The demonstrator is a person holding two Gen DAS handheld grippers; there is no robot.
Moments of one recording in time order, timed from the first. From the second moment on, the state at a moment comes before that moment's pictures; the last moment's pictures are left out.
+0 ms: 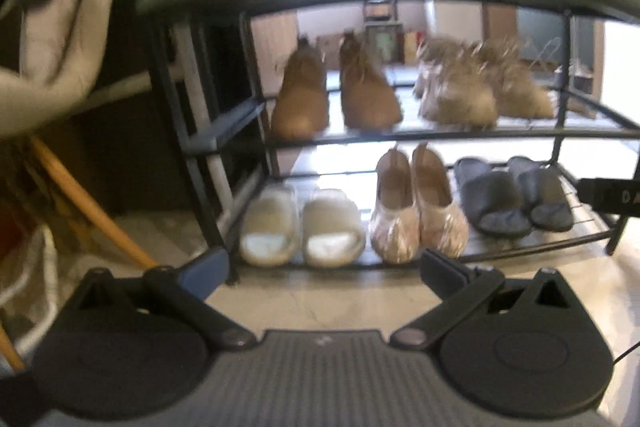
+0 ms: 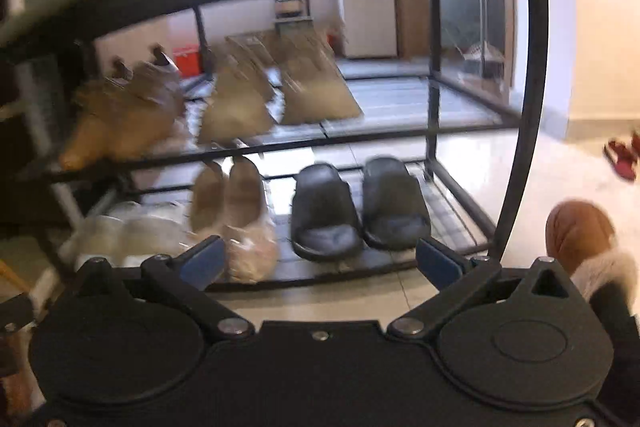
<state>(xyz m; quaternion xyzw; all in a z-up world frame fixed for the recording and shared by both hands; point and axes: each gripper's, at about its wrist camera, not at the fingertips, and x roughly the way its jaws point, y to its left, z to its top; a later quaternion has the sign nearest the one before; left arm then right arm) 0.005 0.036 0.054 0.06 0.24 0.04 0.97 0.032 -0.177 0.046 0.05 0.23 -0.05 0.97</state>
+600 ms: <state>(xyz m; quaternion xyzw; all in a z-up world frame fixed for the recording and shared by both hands) 0.029 0.066 0.089 0.01 0.28 0.07 0.96 0.002 -0.148 0.112 0.03 0.21 -0.05 0.98</state>
